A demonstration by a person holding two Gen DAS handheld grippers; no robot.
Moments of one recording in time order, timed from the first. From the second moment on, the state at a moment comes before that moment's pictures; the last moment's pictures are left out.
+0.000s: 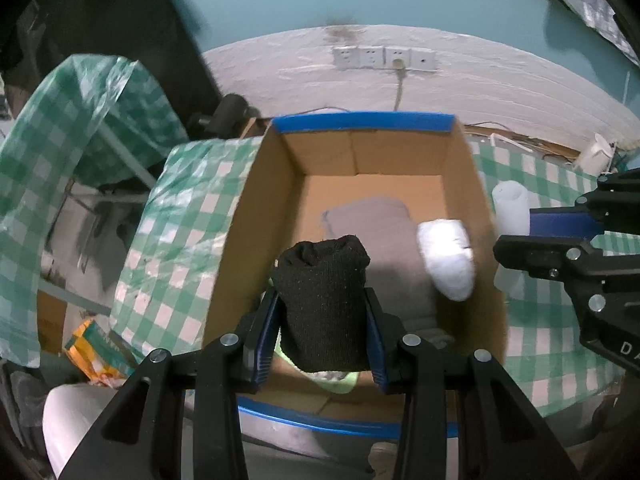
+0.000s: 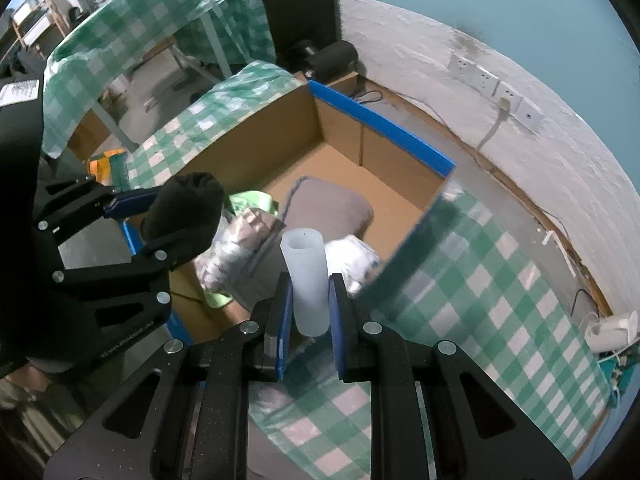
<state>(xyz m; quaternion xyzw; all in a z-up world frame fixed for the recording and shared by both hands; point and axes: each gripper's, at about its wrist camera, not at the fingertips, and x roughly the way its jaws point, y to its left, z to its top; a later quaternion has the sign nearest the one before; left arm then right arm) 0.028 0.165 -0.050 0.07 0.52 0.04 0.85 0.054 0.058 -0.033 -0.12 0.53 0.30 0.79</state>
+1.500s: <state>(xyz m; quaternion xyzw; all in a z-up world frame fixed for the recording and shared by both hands) -0.019 0.115 0.026 0.10 0.43 0.01 0.90 0.013 -0.015 0.022 -0.04 0.46 0.22 0.86</state>
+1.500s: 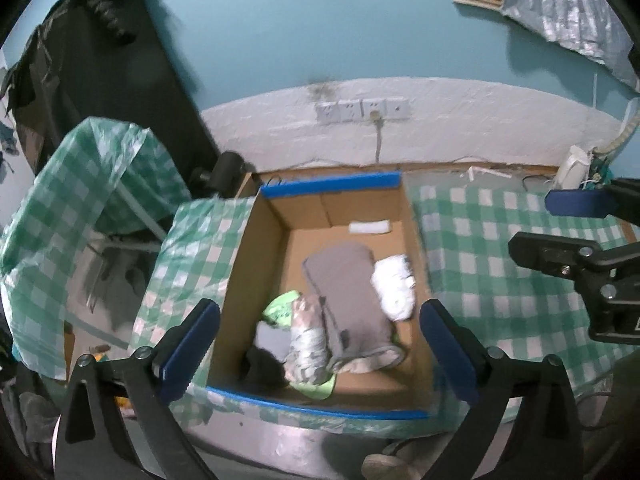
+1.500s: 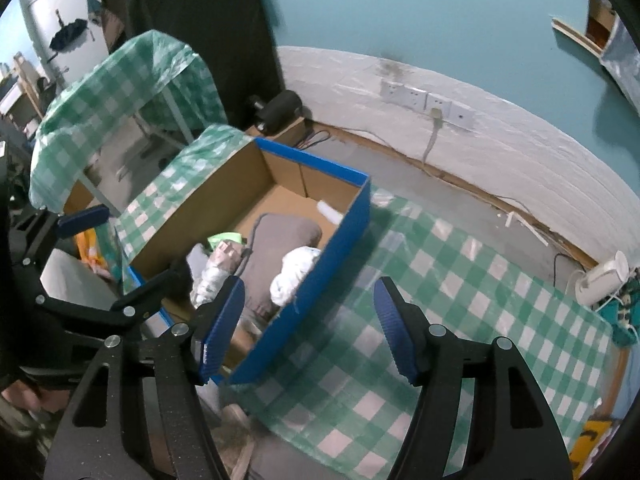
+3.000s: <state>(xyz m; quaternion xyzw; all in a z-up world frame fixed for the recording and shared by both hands) -0.018 0.059 0.028 0.13 0.45 -0.02 0.89 -0.015 -0.091 0.032 0.00 0.43 0.18 0.88</state>
